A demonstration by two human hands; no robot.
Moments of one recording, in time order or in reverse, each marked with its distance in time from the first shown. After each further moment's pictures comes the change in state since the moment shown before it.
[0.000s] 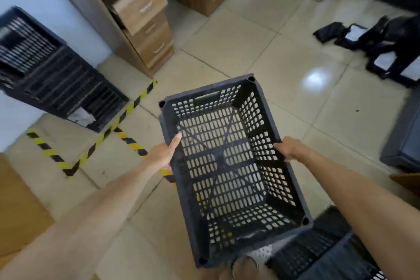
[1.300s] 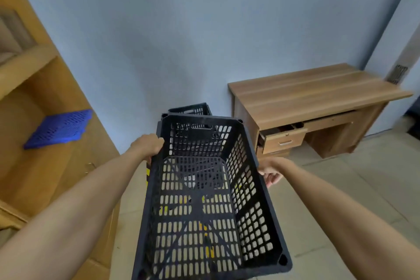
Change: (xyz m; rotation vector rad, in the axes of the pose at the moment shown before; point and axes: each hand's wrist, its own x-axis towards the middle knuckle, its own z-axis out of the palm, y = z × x) left_hand -0.100 -0.160 -0.503 -0.031 0.639 -0.154; right_hand -0.180 -0.567 -0.051 -0.529 -0.198 -0.491
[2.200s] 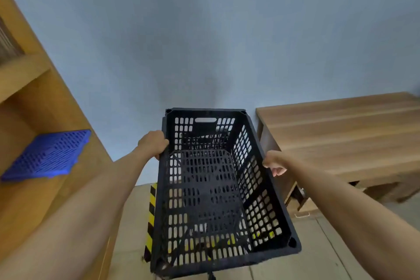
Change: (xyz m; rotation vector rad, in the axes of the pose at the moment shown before) left_hand 0.326 0.015 -0.095 -0.038 0.103 0.015; right_hand 0.215 -0.246 -0.196 -0.131 0.146 -0.087
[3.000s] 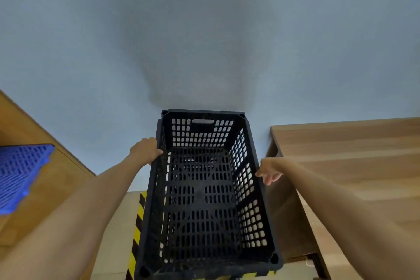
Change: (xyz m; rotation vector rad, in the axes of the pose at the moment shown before) left_hand 0.306 0.045 0.039 0.114 -0.150 -0.085; right_hand 0.279 -0.095 -0.141 -0.178 -0.299 -0.107
